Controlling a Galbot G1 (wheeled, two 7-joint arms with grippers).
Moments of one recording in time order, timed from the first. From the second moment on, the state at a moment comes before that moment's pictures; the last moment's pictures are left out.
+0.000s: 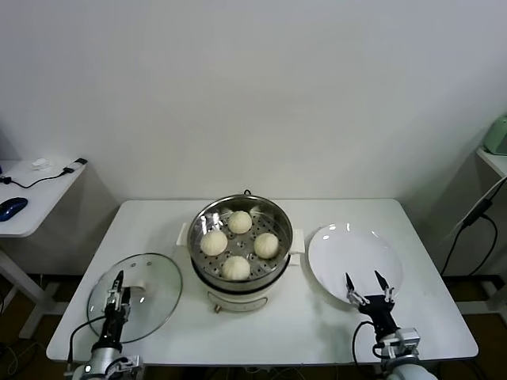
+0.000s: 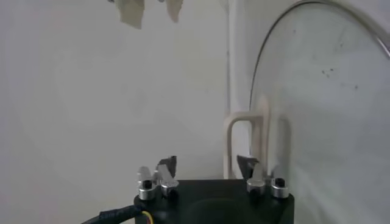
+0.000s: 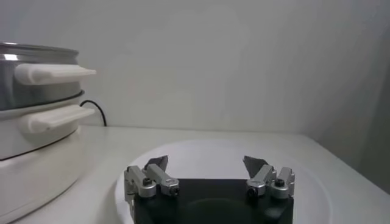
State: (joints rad) left arm 1.41 -1.26 -0.62 -1.42 1.26 0.01 -0.47; right arm -1.44 1.25 0.54 1.65 0.29 0.14 -0.05
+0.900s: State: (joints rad) left arm 1.42 -1.27 -0.65 -1.47 1.25 0.06 -0.47; right arm -1.44 1.24 0.55 1.66 0.28 0.13 -0.05
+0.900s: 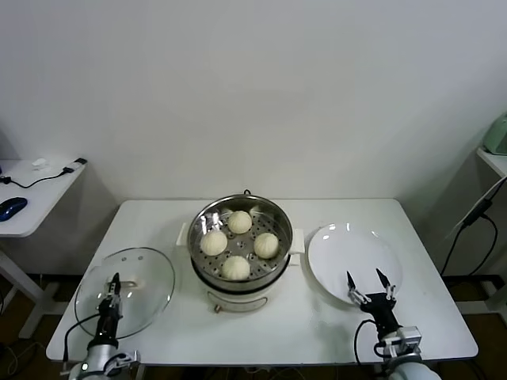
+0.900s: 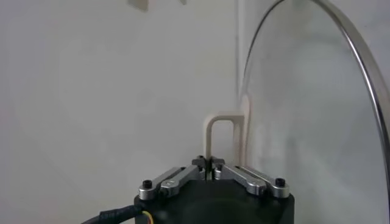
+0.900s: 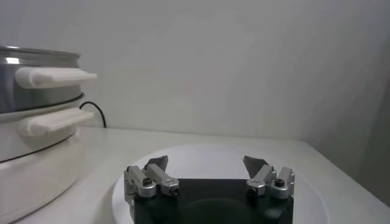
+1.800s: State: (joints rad) left arm 1.37 -1.10 -0.49 -2.07 1.09 0.42 0.03; right arm -1.44 1.22 0.54 1.64 0.22 0.16 -0.05
